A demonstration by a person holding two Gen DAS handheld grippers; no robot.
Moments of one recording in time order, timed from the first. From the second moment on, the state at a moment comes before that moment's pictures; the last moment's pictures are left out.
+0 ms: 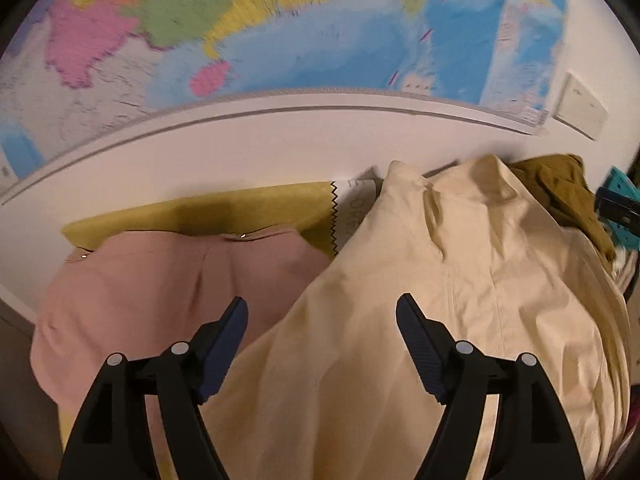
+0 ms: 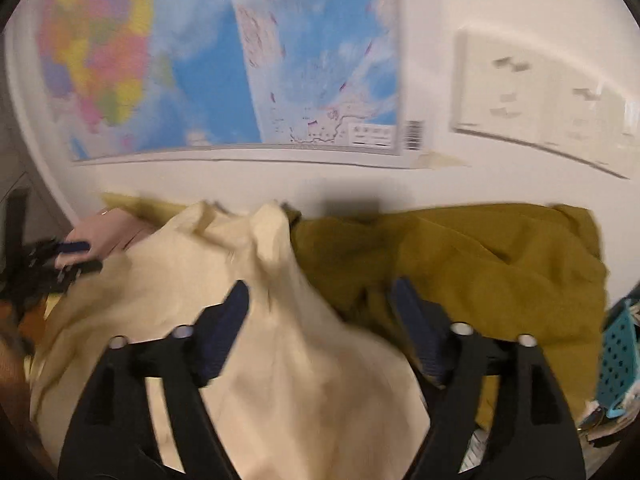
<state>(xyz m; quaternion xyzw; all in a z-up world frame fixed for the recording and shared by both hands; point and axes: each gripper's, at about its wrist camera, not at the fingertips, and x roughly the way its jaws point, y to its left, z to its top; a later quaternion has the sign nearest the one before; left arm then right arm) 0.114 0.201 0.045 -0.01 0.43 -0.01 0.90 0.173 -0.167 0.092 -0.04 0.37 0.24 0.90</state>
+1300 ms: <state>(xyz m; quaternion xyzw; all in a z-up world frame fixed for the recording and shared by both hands) -0.125 0.224 0.002 -0.03 0.40 -0.06 0.91 0.020 -0.338 0.000 0.11 0.44 0.07 0.89</state>
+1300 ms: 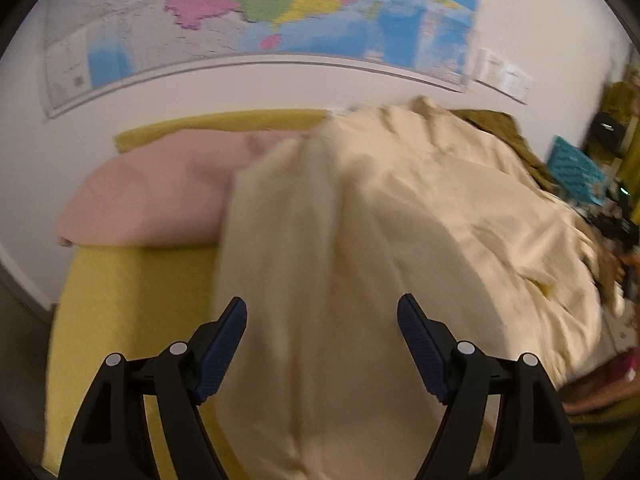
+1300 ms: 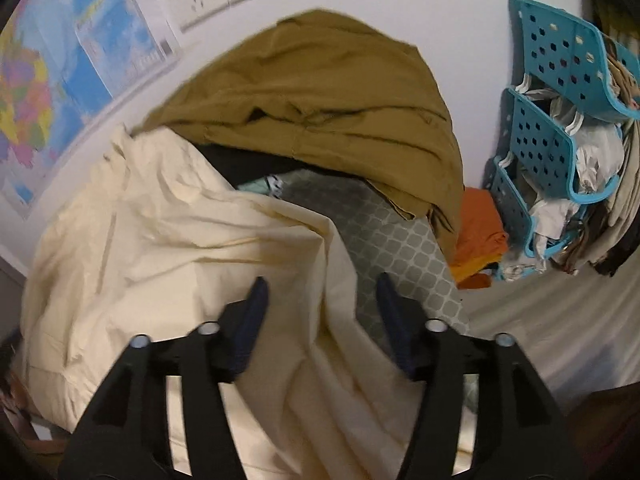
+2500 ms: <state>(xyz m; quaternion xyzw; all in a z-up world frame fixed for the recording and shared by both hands) -0.167 0.193 0.014 0.05 0.33 -0.08 0.94 -0.125 -0.272 -0.025 0.14 0.41 0.31 0.85</state>
